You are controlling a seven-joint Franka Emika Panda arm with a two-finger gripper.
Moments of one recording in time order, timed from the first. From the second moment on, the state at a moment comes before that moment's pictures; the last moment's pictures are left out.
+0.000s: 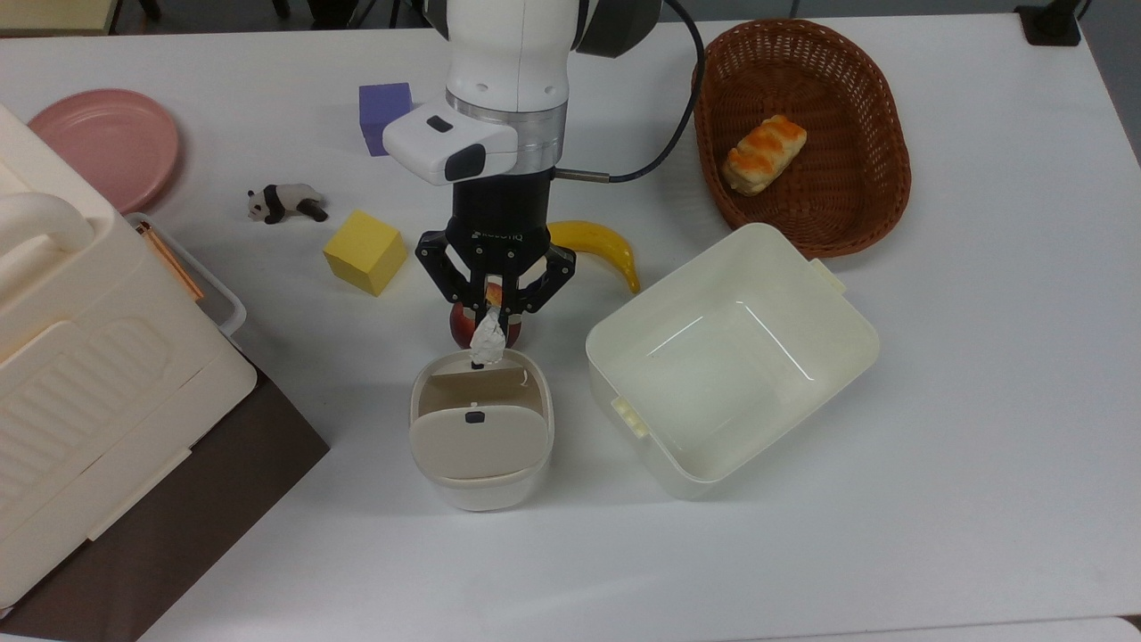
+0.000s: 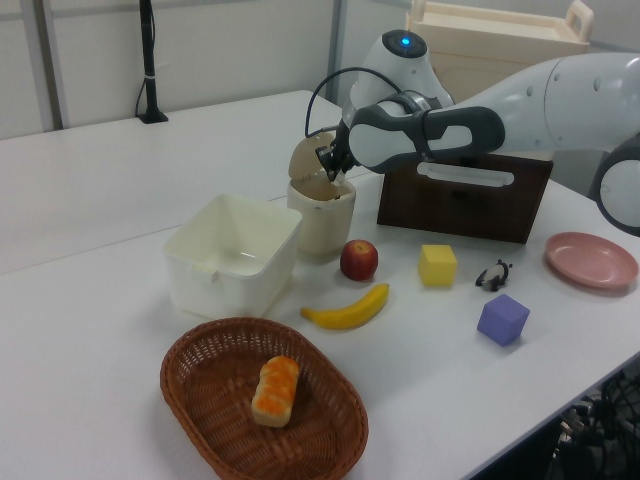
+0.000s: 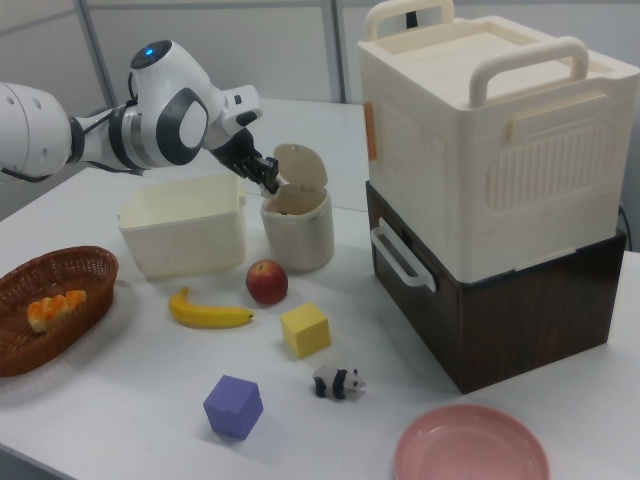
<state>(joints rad) 0.17 0.34 -0.12 -1.66 -0.16 2.50 0.26</state>
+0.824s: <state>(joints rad) 0.17 0.40 -0.12 -1.66 -0.22 2.61 0.26</state>
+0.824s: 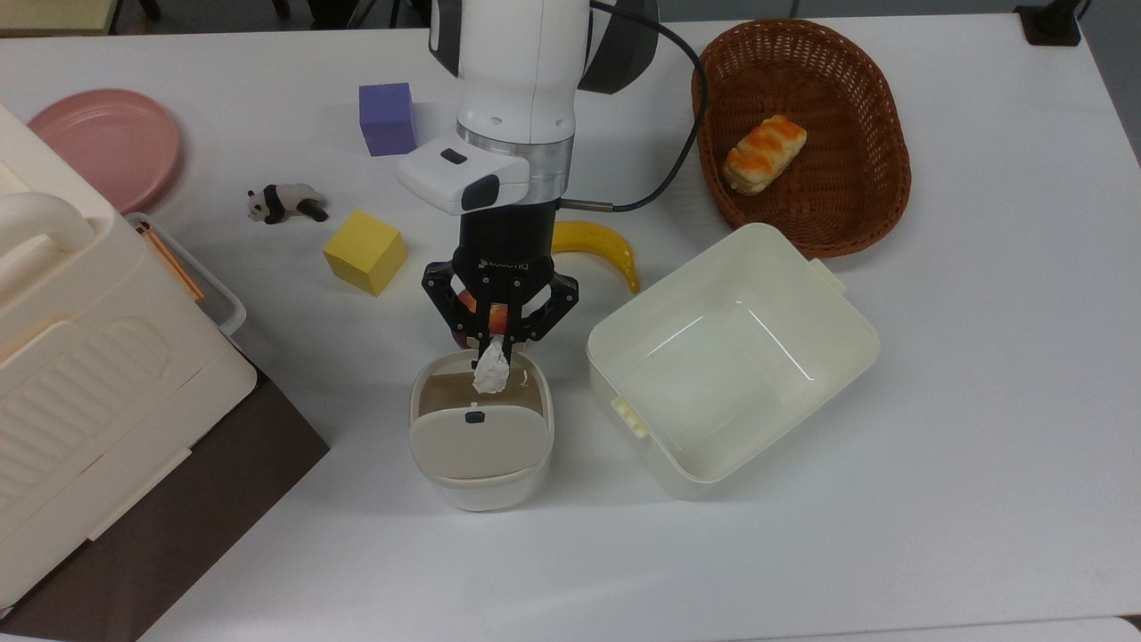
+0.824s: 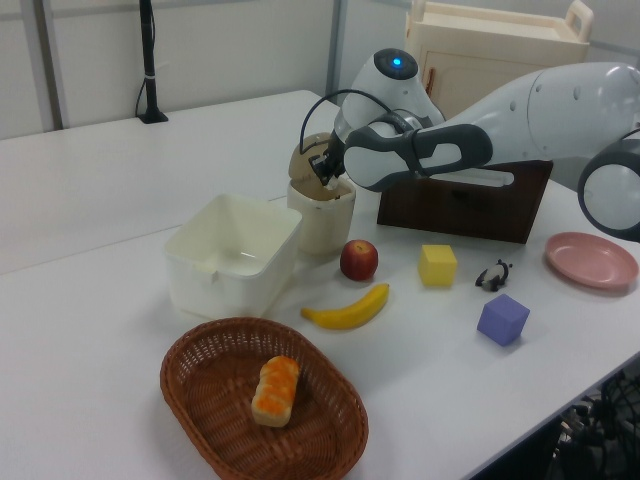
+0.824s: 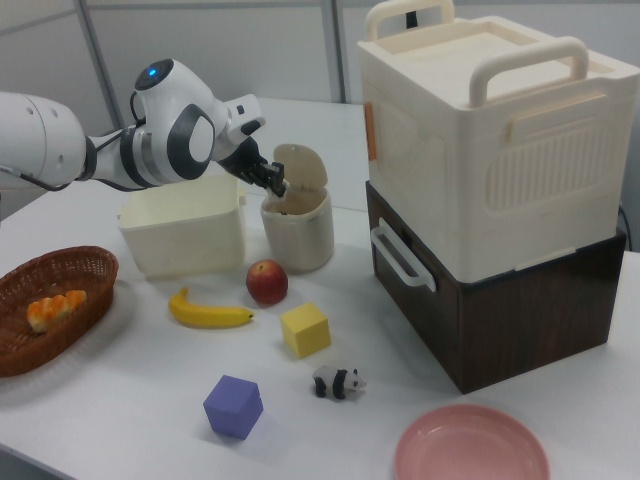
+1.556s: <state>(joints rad) 0.17 0.44 -0.12 -1.63 -0.27 2.66 0.26</state>
